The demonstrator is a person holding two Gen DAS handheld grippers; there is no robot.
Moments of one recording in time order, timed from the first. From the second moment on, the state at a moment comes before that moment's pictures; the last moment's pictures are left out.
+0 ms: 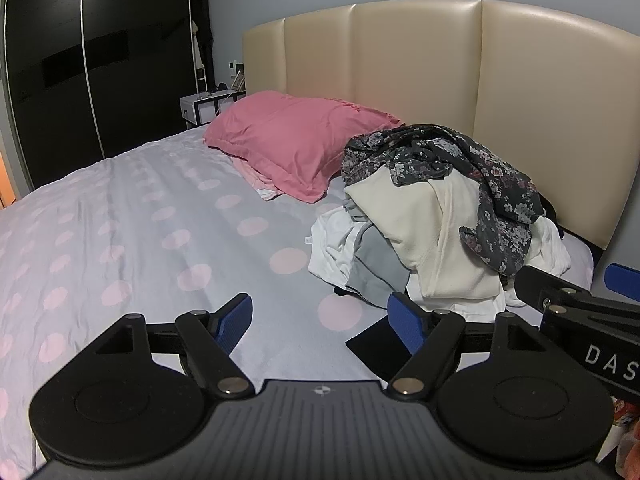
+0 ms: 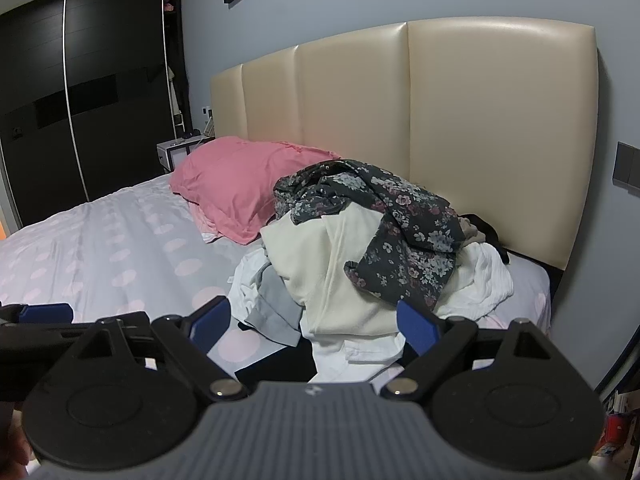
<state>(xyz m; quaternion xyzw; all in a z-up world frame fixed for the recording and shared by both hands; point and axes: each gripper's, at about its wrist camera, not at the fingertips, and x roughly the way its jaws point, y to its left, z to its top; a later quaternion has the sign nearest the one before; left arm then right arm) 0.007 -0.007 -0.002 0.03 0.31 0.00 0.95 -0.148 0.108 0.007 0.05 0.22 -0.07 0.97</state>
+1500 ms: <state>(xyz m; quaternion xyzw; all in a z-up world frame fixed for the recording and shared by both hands) 0.050 0.023 -0.013 0.00 0.35 0.01 0.94 -0.090 0.093 0.009 0.04 0.25 0.01 0.97</state>
